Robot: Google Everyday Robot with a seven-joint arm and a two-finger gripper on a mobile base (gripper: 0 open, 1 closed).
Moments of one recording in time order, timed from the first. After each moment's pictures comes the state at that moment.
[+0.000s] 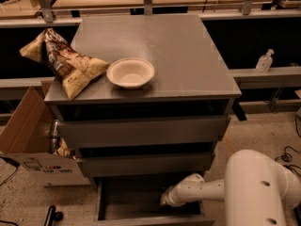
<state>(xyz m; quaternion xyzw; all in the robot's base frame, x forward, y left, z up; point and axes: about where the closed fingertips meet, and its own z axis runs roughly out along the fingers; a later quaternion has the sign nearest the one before) 0.519 -0.080 0.172 -0.98 0.02 -0.06 0.18</state>
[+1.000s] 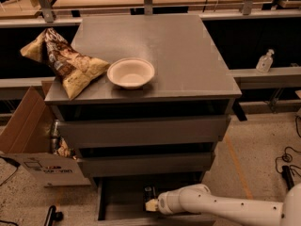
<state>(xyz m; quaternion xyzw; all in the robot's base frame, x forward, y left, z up) 0.468 -0.006 0.280 -0.93 -0.10 -0.12 0.33</state>
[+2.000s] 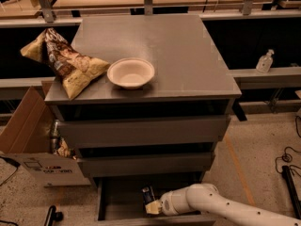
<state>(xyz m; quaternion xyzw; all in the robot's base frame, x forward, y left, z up) 0.443 -0.007 0.339 -0.90 -0.18 -0.13 0.36</state>
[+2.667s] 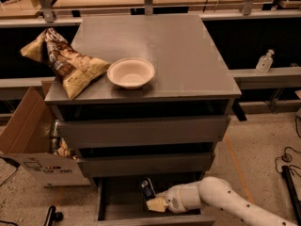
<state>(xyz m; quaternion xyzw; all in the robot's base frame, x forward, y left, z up) 0.428 -0.011 0.431 -0.86 -0.27 -0.19 0.40</state>
